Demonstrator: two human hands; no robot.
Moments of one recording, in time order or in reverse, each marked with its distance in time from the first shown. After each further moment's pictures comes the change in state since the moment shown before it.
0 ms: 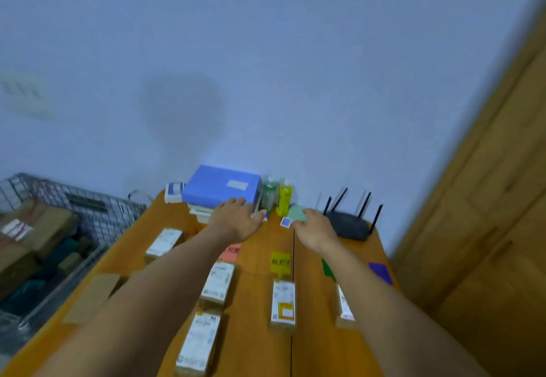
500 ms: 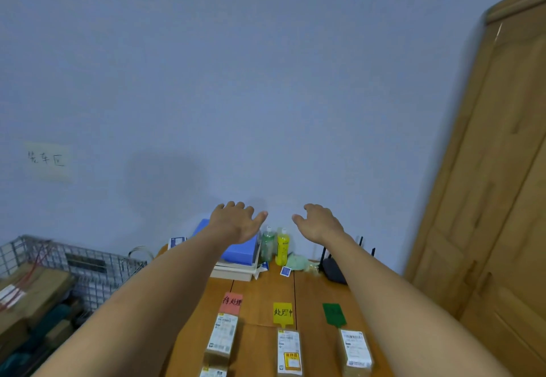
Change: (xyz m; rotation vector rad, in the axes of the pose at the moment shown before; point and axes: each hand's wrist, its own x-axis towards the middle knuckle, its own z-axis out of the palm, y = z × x) left_hand -0.035 0.006 -0.130 0.210 0.106 0.020; right_hand -0.045 -0.084 -0.107 -0.185 0.161 -0.122
